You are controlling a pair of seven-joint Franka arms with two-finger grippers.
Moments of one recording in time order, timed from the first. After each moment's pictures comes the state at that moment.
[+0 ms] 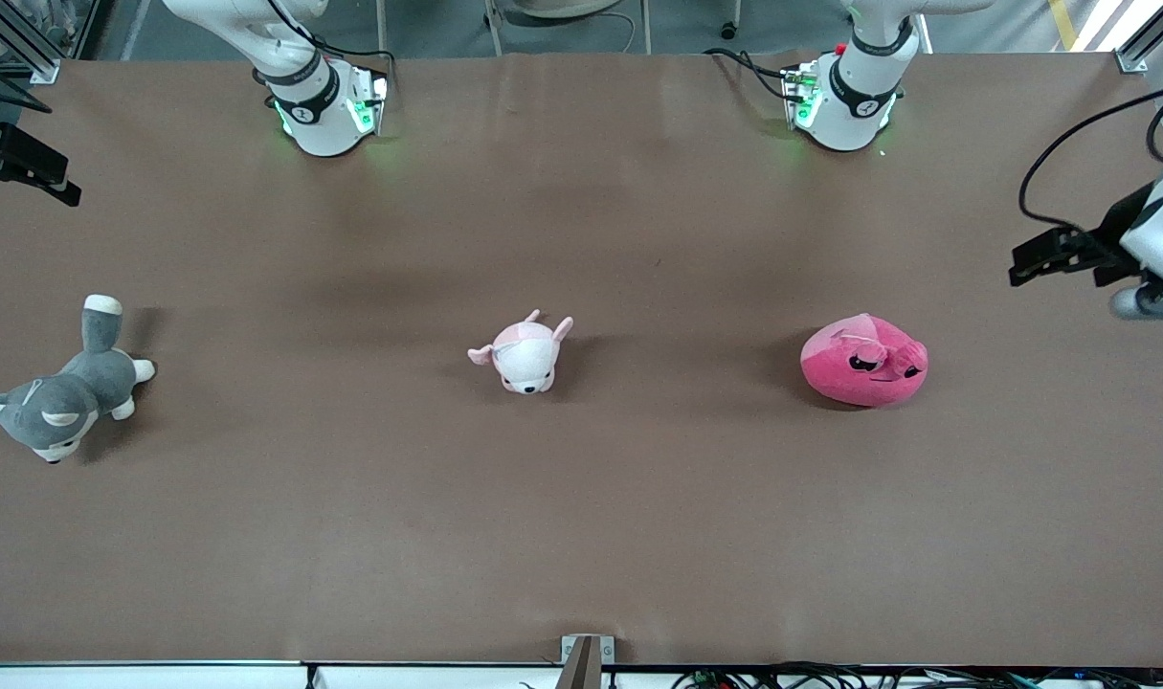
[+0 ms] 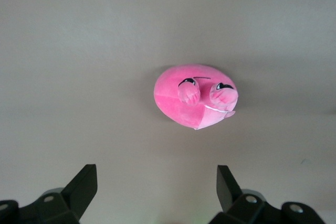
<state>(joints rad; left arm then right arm) -0.04 0.11 0.02 -1.58 0.01 1.56 0.01 0.01 -0.08 -0.08 -1.53 0.00 1.40 -0.08</state>
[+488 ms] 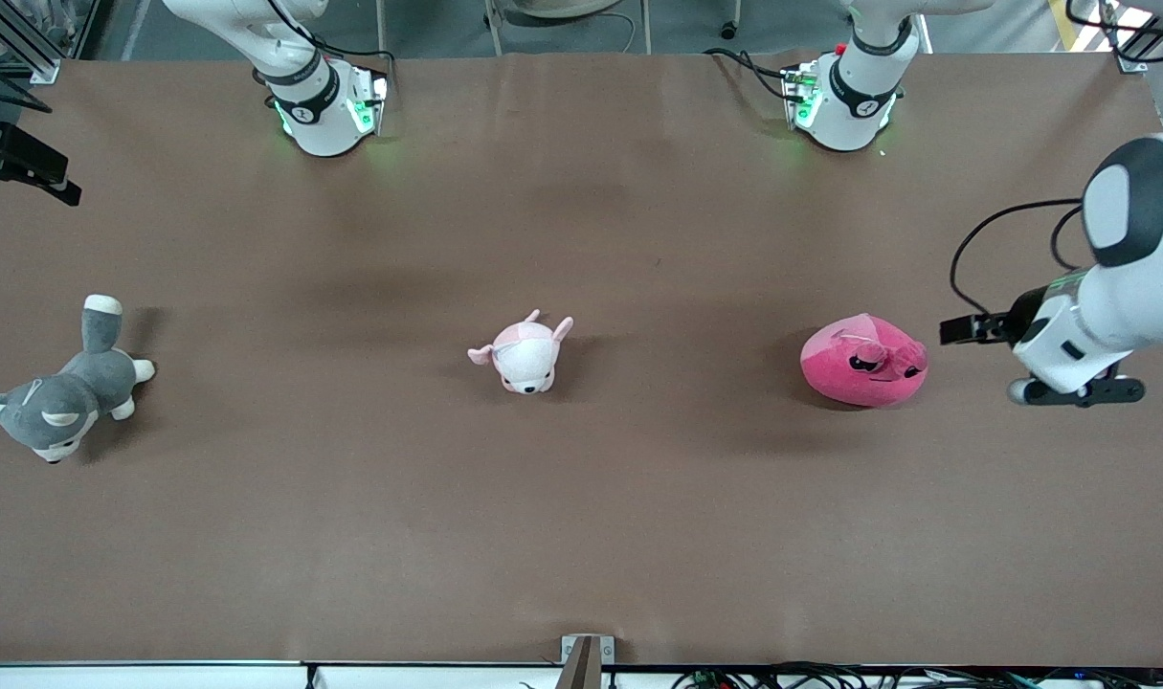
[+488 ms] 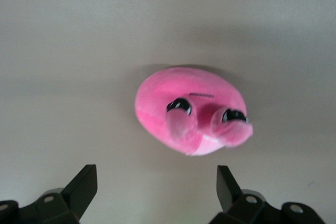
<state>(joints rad) -0.05 0.29 0.01 -1.63 -0.03 1.71 -0.08 0.01 -0.08 -0.08 -1.53 0.00 1.40 -0.08</state>
